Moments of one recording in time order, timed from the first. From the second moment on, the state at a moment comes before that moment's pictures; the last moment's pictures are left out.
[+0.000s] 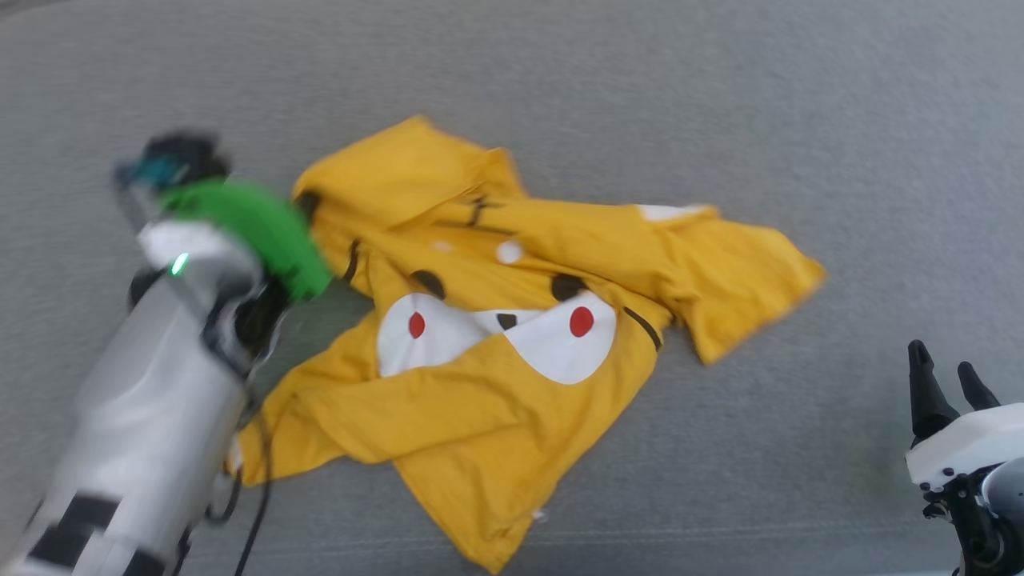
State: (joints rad) left arm -0.79 0.36 -0.55 0.65 -1.01 0.05 0.16; right arm -0.15 -0.05 -0.38 0.22 0.36 0.13 0.18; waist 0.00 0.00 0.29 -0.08
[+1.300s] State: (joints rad) left arm -0.70 0.52 -0.77 0.37 -0.87 0.19 0.49; right arm -0.15 -0.05 -0.35 0.21 0.36 0.13 0.23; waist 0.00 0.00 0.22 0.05
